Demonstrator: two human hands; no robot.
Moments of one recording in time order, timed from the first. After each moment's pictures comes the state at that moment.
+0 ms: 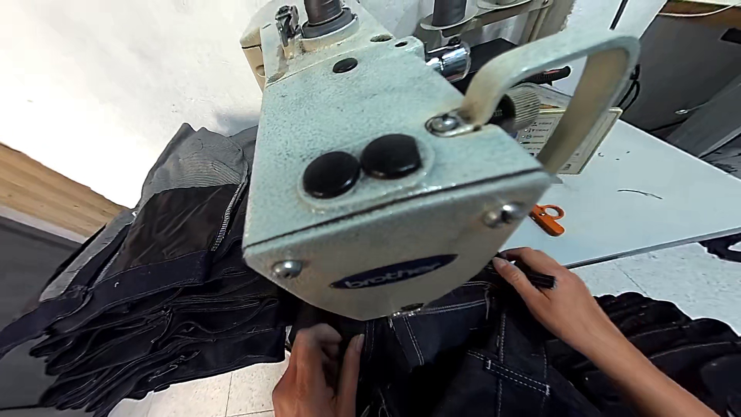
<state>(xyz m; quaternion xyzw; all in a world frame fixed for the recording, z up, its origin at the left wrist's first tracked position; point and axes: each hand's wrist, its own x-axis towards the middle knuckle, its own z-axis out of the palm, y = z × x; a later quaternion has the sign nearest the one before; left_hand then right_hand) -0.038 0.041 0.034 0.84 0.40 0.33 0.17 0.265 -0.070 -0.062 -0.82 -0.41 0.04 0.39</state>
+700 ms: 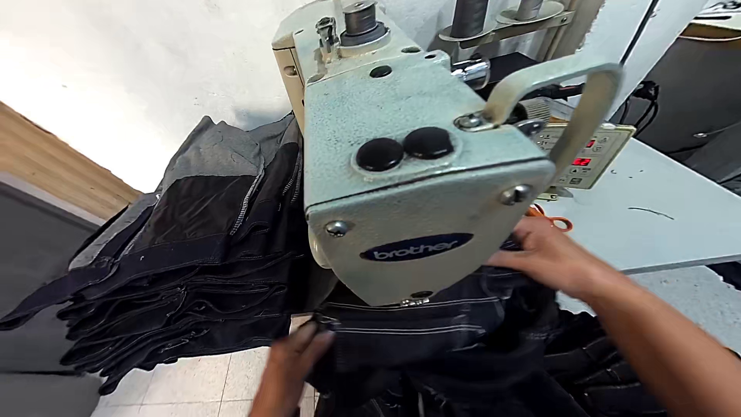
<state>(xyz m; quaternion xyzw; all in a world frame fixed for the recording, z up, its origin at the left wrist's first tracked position) -0.094 0.088 -0.017 0.79 0.40 0.26 0.39 0.288 -0.023 0.013 -0.65 -0.54 0.23 0.49</state>
